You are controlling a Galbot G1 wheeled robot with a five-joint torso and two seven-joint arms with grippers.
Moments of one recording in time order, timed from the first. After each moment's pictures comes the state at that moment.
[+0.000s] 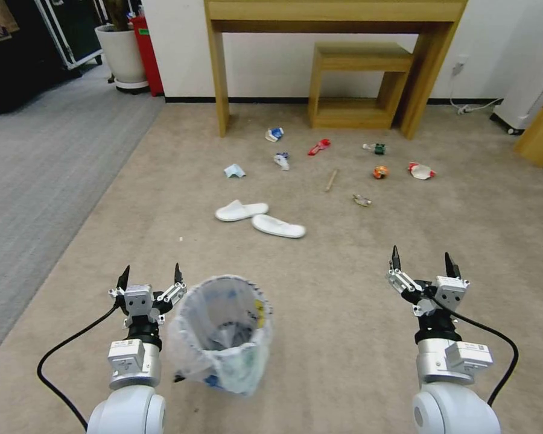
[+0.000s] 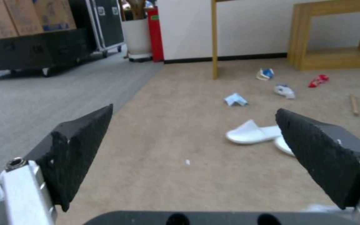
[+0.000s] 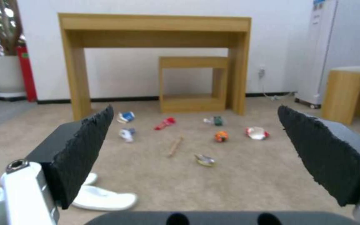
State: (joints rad) left arm 1.57 -1.61 -0.61 -2.19 0.11 0.07 -0.06; right arm -1.58 1.53 0.62 2.21 0.07 0.06 0.11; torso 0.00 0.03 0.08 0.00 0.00
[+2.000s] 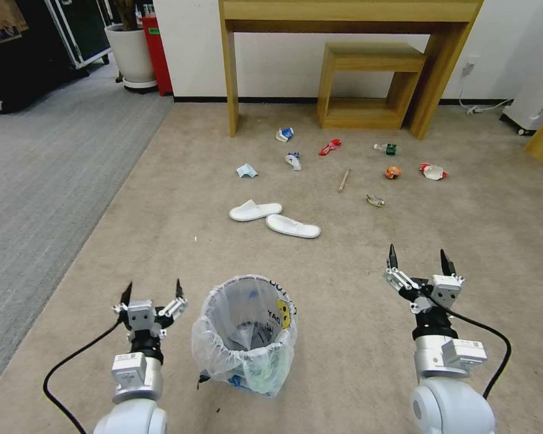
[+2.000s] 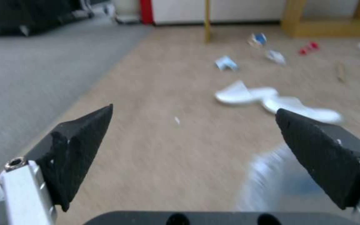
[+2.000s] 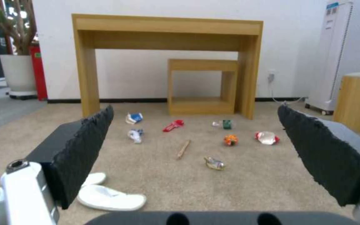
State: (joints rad) left arm 1.69 -1.59 -0.52 -2.20 0.07 0.13 -0.10; right arm -1.55 1.46 0.63 2.16 0.11 0.09 0.10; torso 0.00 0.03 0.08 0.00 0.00
